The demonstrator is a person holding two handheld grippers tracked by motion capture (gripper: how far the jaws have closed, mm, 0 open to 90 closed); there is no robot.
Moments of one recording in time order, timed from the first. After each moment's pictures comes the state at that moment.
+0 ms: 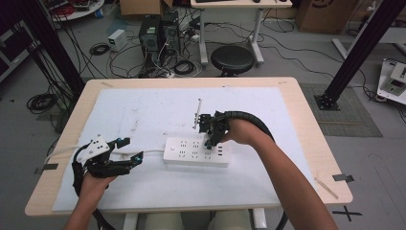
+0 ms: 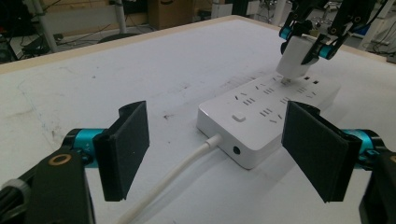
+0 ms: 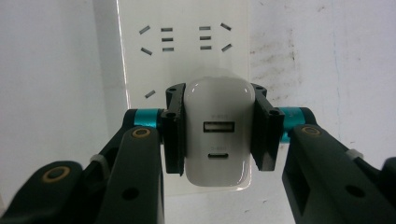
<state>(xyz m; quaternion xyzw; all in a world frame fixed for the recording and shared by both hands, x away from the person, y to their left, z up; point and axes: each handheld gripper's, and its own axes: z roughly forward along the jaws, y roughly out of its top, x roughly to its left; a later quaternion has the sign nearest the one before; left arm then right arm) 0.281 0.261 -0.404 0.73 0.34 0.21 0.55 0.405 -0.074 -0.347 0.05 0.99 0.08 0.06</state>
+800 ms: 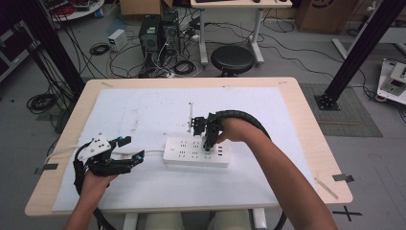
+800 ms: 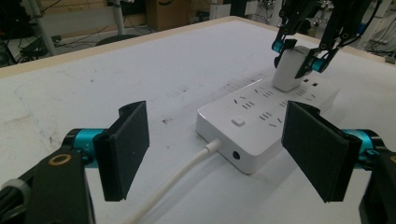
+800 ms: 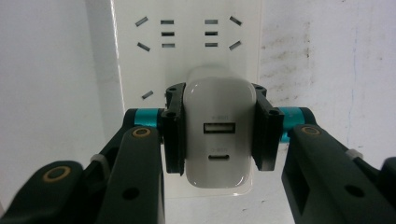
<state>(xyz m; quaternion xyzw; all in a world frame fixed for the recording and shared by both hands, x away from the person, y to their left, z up) 0.285 0.258 -0.402 0.73 0.33 0.21 0.55 0.409 -0.055 -0.357 0.04 1.00 0.03 0.05</state>
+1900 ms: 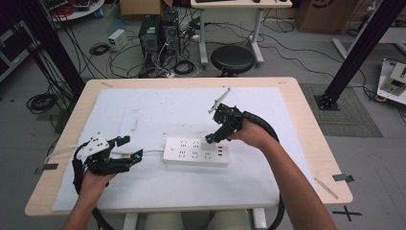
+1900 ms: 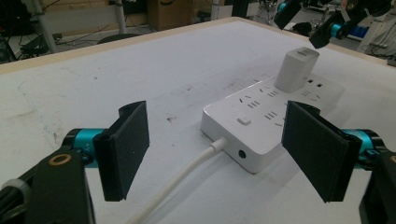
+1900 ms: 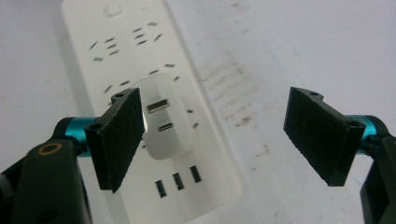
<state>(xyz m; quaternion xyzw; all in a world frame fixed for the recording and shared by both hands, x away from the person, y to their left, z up) 0.288 0.263 -0.405 0.73 0.34 0.21 0.56 0.412 -0.122 -0.343 0.23 0.94 0.25 0.07</state>
